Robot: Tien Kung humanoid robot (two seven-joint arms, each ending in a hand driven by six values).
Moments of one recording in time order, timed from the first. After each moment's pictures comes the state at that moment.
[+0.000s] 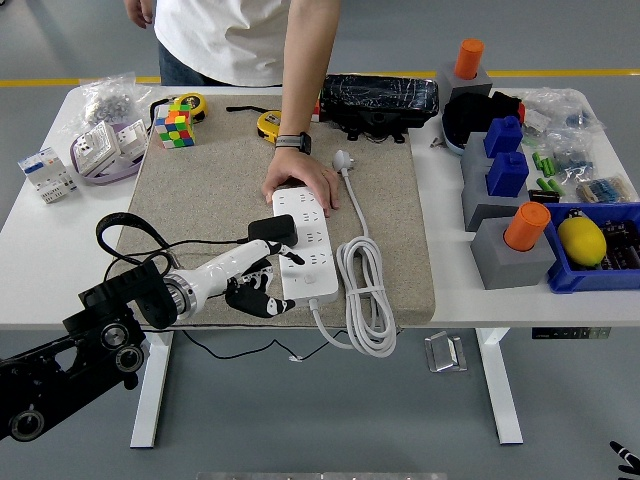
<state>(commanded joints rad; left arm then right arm) -0.44 0.39 -0.69 -1.53 1.46 -0.05 0.39 0.03 -0.32 1.03 0.43 -0.73 -0.05 -0.05</state>
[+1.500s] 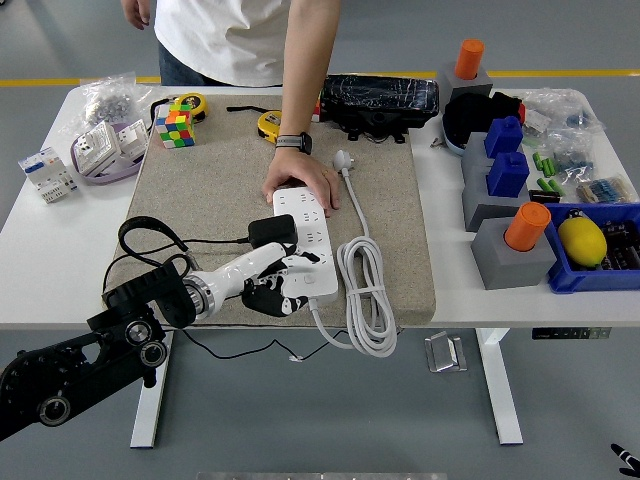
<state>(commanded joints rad) -0.50 0.35 -0.61 -1.44 1.38 0.09 0.26 0.02 -0.32 1.04 0.43 -0.73 -0.05 -0.05</state>
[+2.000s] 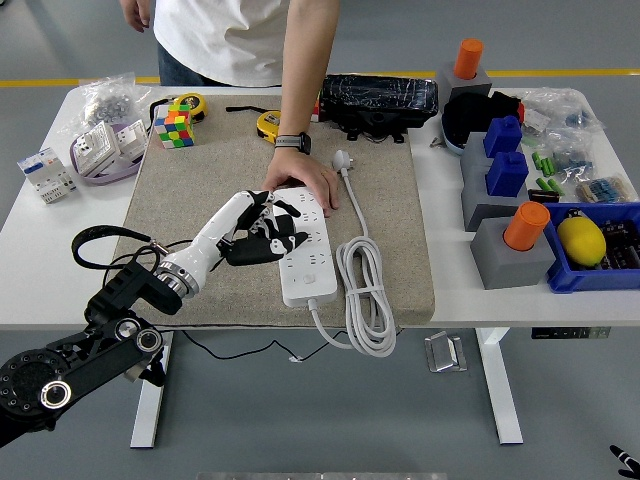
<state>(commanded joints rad) -0.47 0.35 -0.63 -1.39 1.14 0.40 -0.04 0.02 -0.31 1.04 0.42 -0.73 -0.05 -0.05</state>
